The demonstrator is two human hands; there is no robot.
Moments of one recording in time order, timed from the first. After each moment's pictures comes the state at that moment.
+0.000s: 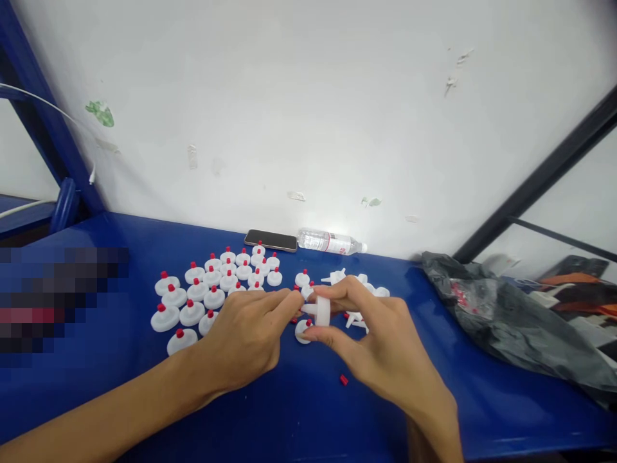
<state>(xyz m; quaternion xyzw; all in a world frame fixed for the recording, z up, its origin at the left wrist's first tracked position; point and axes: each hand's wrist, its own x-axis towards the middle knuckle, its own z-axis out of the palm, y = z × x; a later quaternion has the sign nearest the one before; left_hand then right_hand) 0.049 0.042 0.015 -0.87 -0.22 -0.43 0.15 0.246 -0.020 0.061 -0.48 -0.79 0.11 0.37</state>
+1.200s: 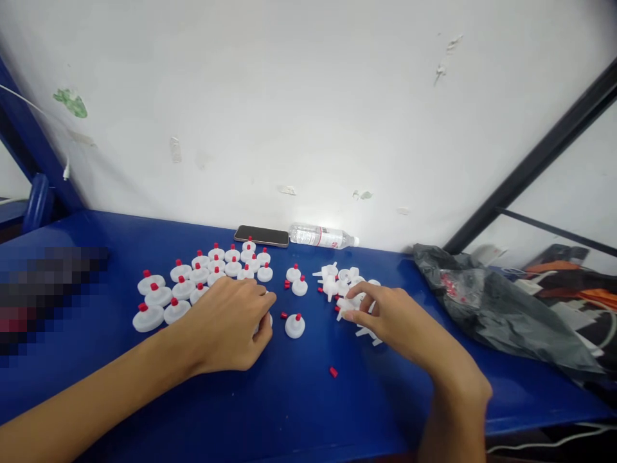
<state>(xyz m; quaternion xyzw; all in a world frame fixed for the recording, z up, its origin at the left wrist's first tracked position) 0.039 0.057 0.013 -0.93 -0.32 -0.17 0.11 0.322 -0.003 0.048 -0.68 -0.70 0.15 0.15</state>
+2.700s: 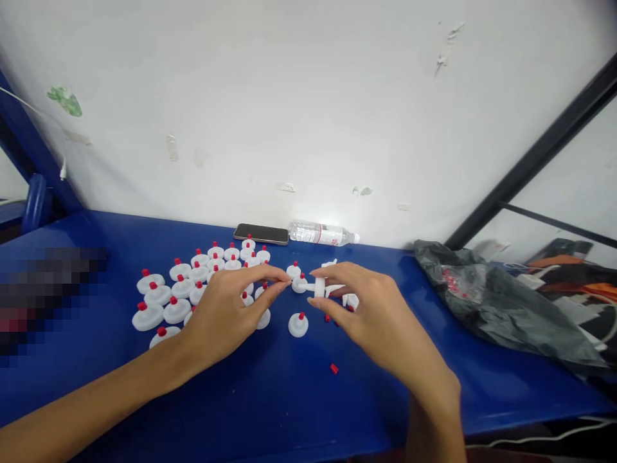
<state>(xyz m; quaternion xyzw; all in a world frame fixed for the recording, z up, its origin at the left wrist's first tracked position) 0.049 0.057 0.019 -0.81 -0.33 -0.44 -0.19 0.265 -0.012 0.066 -0.56 -0.77 0.07 0.29</state>
